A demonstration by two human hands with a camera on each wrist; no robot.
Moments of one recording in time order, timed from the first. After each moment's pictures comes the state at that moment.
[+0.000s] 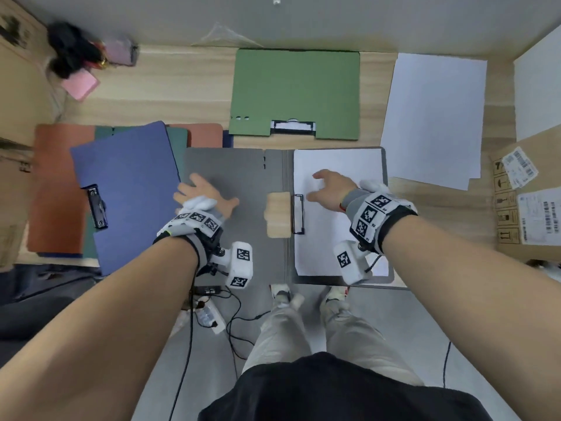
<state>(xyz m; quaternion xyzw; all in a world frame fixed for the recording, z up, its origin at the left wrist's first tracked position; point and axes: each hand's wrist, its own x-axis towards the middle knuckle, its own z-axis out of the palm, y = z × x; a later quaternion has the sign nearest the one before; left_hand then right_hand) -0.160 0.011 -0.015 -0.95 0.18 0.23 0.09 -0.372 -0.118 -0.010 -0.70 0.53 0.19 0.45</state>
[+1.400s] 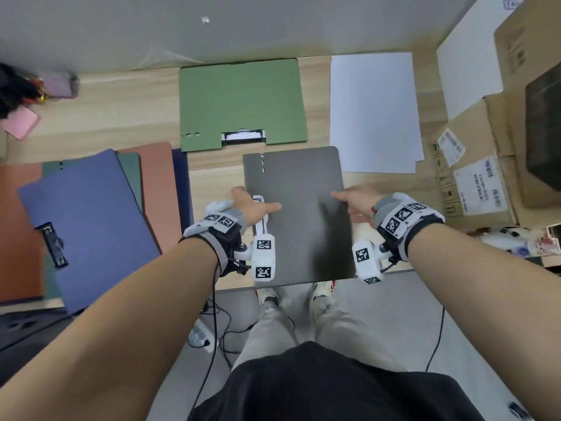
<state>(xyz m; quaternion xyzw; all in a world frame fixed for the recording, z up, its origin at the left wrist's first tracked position) -0.269 -0.050 -0.031 -0.83 0.20 0.51 -0.11 -0.507 -0.138 -0.021 -0.41 0.69 0.09 0.59</state>
